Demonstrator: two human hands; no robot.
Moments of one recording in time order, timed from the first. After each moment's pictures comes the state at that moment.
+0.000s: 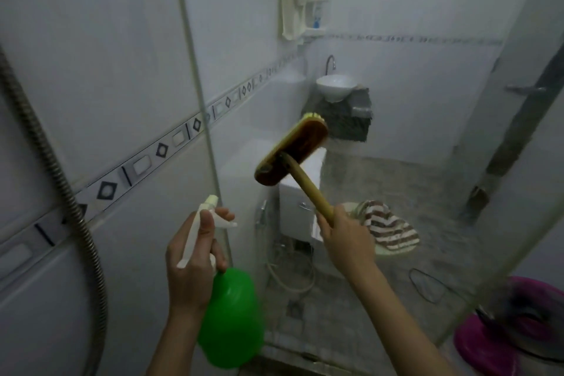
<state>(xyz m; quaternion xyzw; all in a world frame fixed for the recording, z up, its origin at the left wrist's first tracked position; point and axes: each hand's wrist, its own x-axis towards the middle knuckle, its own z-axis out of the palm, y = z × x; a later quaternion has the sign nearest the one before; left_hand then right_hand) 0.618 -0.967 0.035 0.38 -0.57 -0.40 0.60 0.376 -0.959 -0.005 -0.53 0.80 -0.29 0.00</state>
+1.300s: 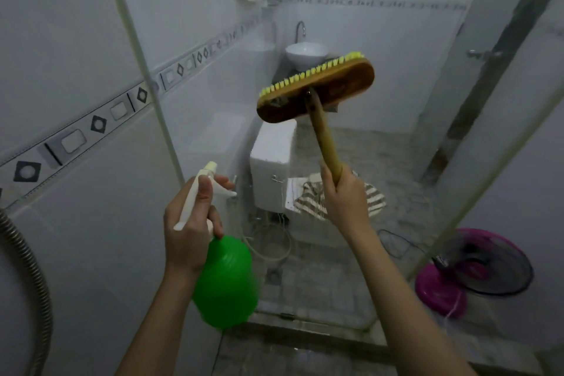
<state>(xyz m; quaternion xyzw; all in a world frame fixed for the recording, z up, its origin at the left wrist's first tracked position) 0.573 -0.964 0.036 0.35 -0.62 -0.42 0.56 0.326 -0.945 -0.003 -0.47 0.75 -0.47 0.01</state>
